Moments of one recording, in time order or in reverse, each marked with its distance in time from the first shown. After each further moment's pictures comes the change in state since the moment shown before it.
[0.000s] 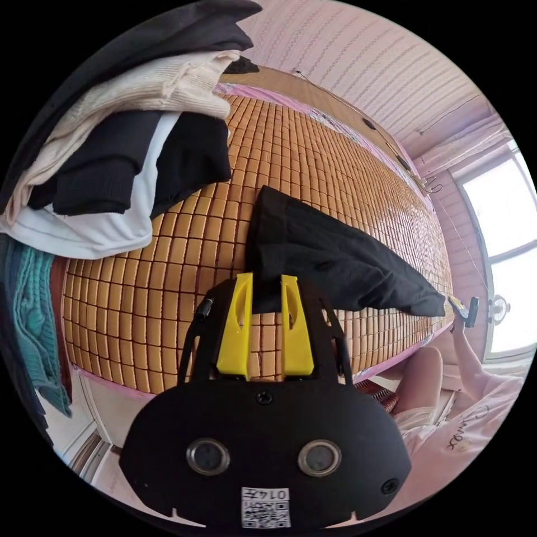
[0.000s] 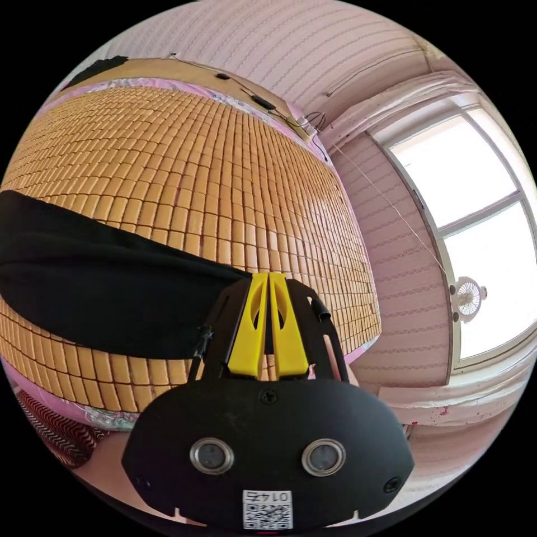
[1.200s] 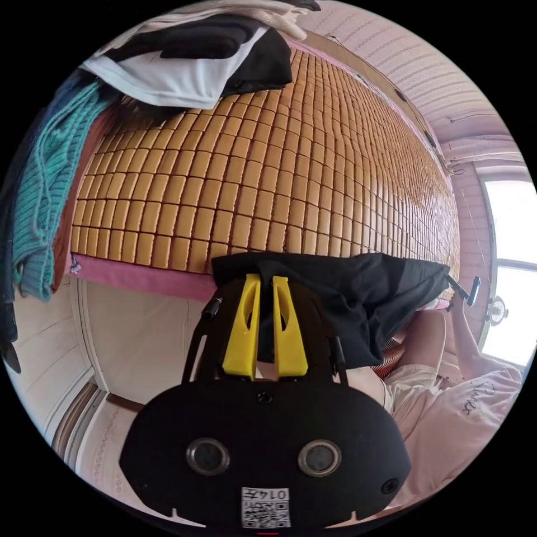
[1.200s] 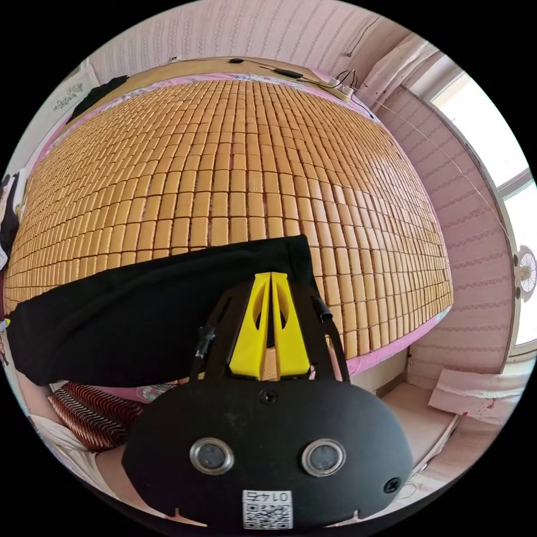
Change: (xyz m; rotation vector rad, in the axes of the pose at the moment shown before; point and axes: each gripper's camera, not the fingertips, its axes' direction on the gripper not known) left arm 0.021 0.078 0.058 -0.243 -0.024 -0.101; right arm 0.070 0.036 -0.036 -0.170 -0.353 0.086
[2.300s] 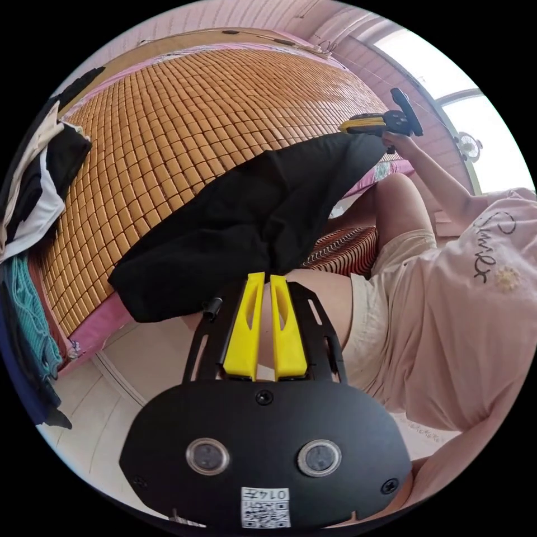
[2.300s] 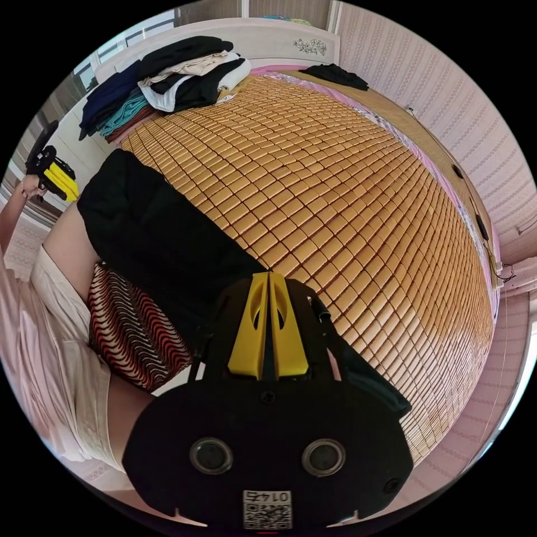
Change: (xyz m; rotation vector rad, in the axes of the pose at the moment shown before) left arm 0.164 0.141 0.089 -0.141 -0.007 0.608; right arm -0.216 0.056 -0.137 0.129 -0.349 -0.859
